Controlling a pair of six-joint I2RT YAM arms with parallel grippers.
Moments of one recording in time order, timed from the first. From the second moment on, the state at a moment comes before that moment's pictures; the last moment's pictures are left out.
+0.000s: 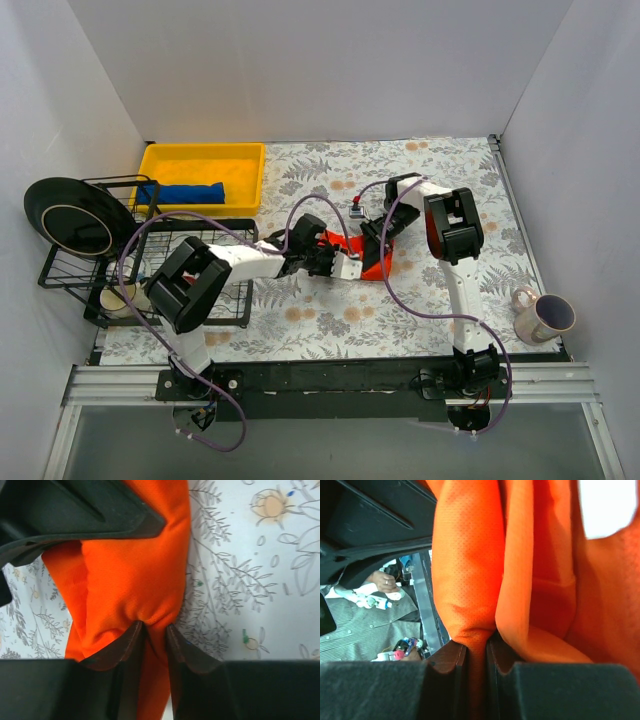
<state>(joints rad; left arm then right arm) -0.74 1.78 0.93 0.03 0.42 1.03 0.30 2.49 1.83 -1.50 -1.05 -0.84</state>
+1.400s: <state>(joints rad) -0.58 2.29 1.78 -1.13 0.95 0.74 0.50 1.17 0.68 -0.30 -0.58 -1.01</state>
